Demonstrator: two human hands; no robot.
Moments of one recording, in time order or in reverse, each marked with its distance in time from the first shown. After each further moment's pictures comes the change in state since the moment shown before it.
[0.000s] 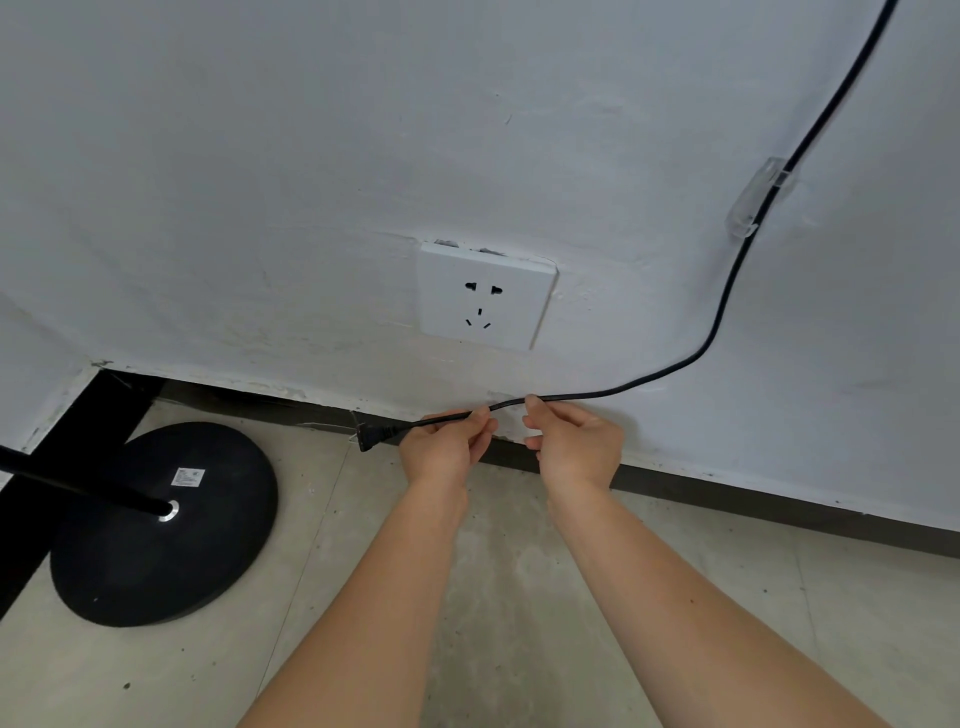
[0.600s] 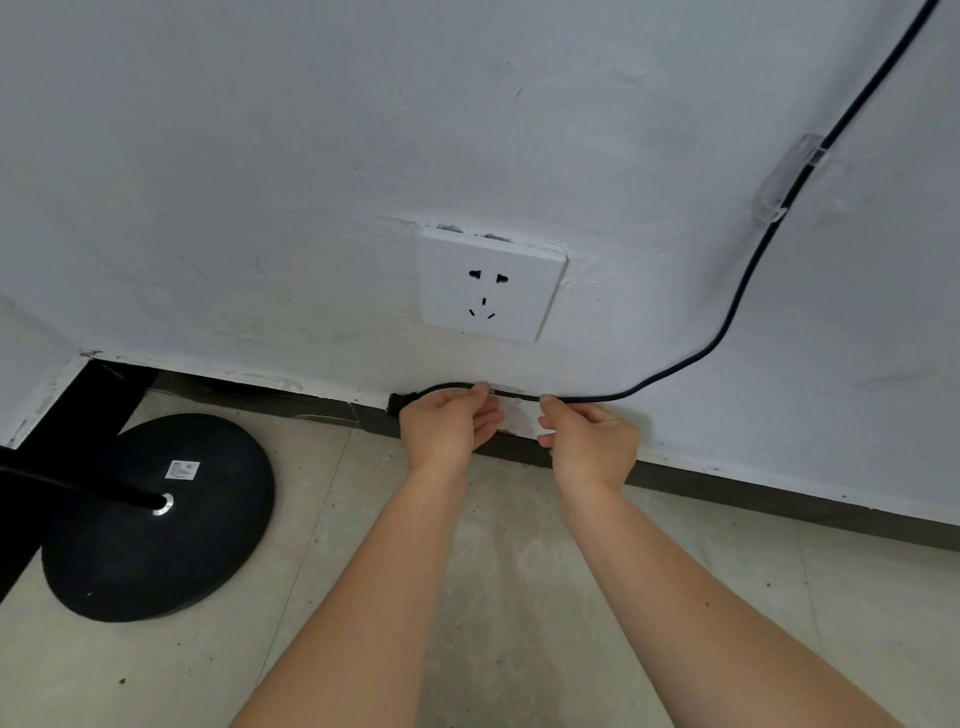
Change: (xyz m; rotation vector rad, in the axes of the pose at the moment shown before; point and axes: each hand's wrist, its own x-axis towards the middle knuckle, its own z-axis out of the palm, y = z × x) left_hand 0.008 0.006 0.003 0.222 -0.029 0.114; right_hand 0.012 0.011 -0.003 -0.025 0.077 0.003
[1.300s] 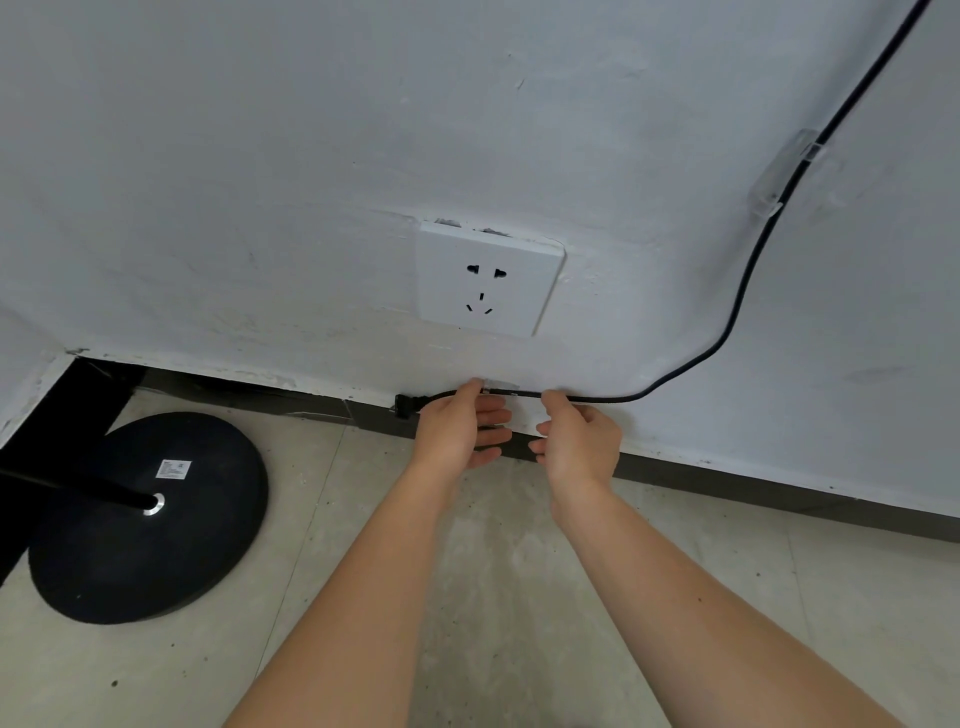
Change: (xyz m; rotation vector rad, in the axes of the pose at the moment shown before) left_hand -0.003 0.001 -0.001 0.252 -0.165 -0.119; right_hand -0.007 -0.003 0.001 0.008 -0.041 0.094
